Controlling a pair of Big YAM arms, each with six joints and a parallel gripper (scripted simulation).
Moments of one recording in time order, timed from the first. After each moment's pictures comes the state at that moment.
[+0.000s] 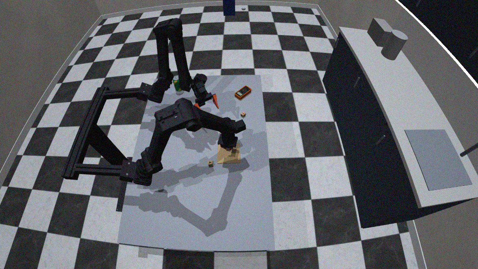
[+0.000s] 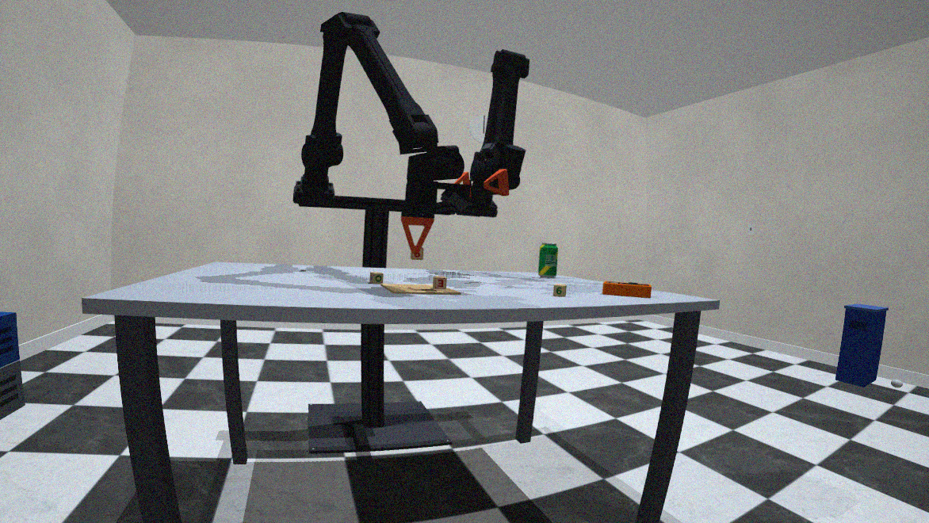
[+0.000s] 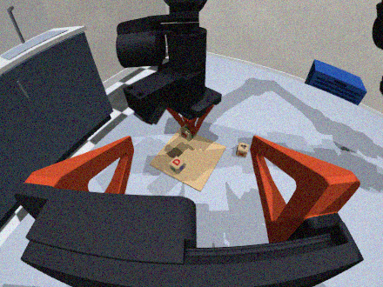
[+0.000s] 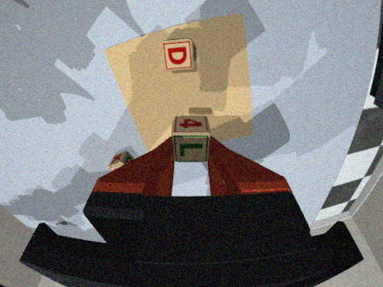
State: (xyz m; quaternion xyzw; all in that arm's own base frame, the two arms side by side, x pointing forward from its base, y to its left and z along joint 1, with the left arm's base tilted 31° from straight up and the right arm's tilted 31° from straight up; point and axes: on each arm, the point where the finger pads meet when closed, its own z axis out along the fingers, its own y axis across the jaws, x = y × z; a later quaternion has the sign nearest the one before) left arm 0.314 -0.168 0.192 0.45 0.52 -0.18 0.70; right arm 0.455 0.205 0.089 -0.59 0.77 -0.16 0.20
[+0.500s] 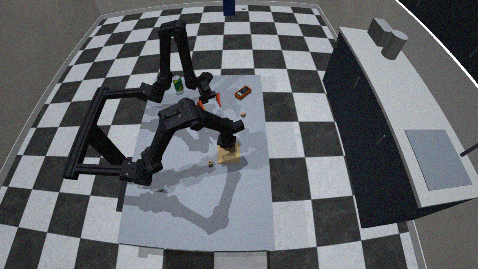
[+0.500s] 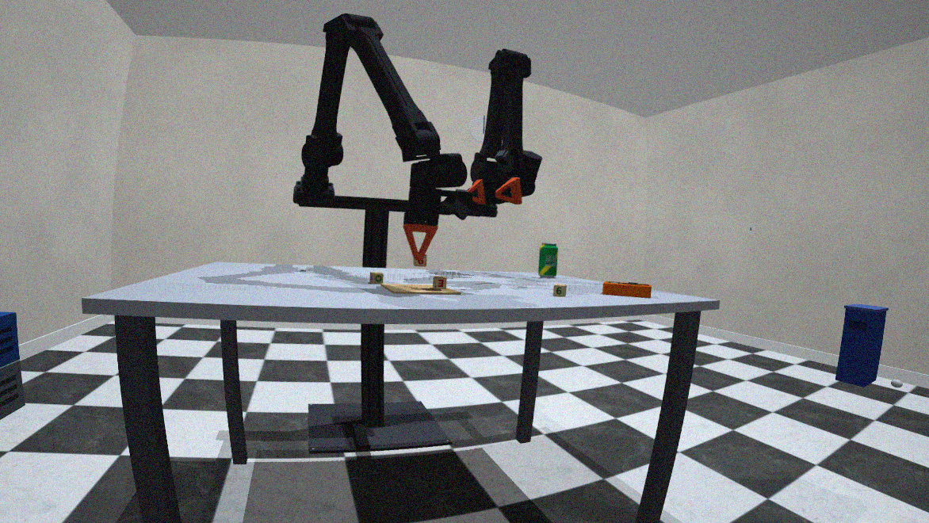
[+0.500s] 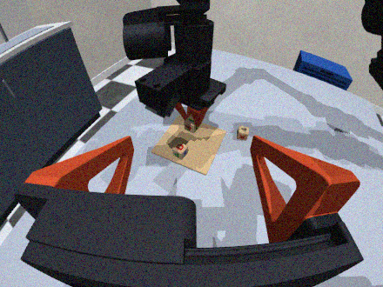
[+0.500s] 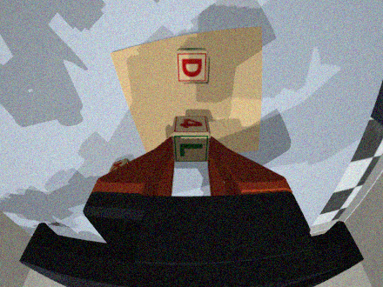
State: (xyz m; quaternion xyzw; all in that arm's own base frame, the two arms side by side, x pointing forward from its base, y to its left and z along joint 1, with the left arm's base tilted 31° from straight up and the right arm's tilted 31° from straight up) left arm 0.332 -0.137 0.180 0.49 0.52 -0.20 0.67; right arm 0.457 0.214 0.074 -0.61 0.75 -0.17 0.20
